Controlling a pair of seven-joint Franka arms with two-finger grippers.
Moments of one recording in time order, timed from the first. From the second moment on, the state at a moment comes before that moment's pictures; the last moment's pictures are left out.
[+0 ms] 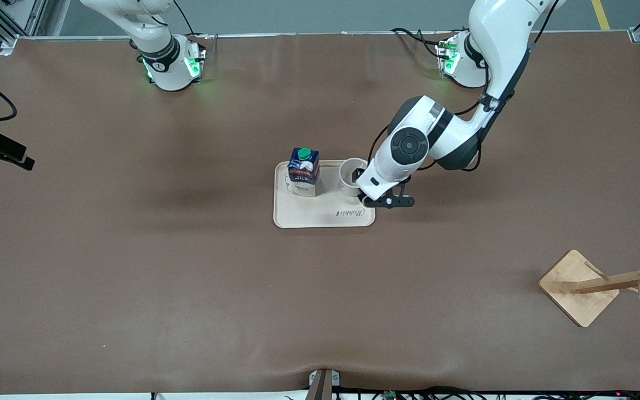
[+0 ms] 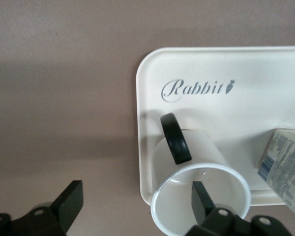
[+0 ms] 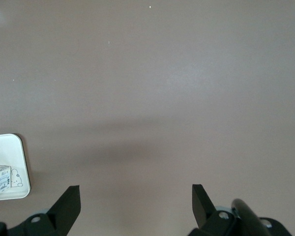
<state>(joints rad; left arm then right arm) -0.32 0.45 -0.34 -1.89 -0.02 2.18 -0.62 -0.10 0.03 -0.02 -1.56 0.06 1.60 -0.04</state>
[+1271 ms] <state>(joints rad) -0.37 0.50 -0.34 -1.95 -0.02 2.25 -0.64 -0.10 0.03 -0.02 -1.56 0.06 1.60 -0.04</state>
